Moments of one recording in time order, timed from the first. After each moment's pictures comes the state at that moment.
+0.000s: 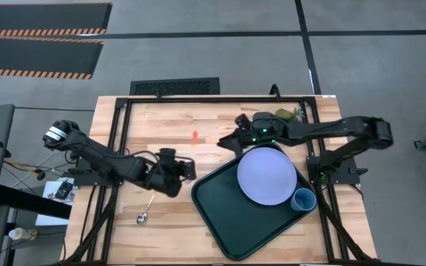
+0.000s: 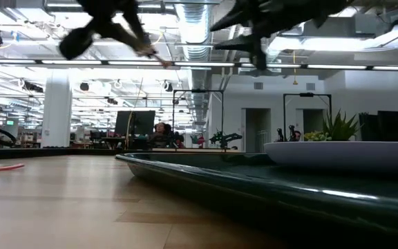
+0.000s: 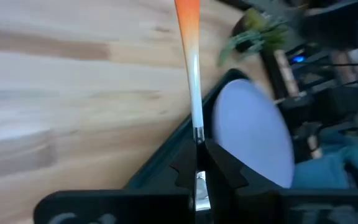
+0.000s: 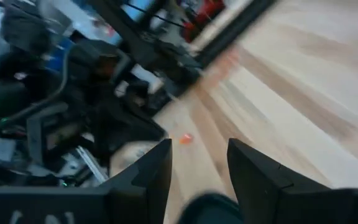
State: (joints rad) left arm -0.39 1.42 1.03 -0.53 -0.78 -1.65; right arm -0.14 1.38 0.93 0.16 -0.14 0.73
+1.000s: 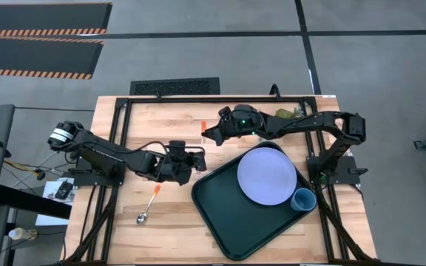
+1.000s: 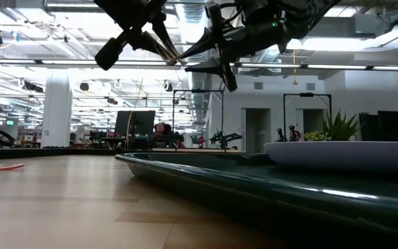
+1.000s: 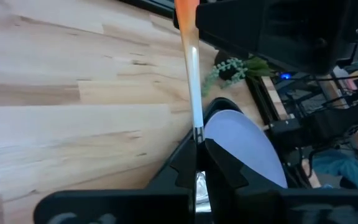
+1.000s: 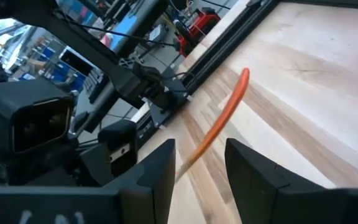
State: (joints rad) left arm -0.27 1.48 1.03 -0.31 -0.79 -1.43; right arm -0.24 1.66 1.07 0.32 -0.20 0.75
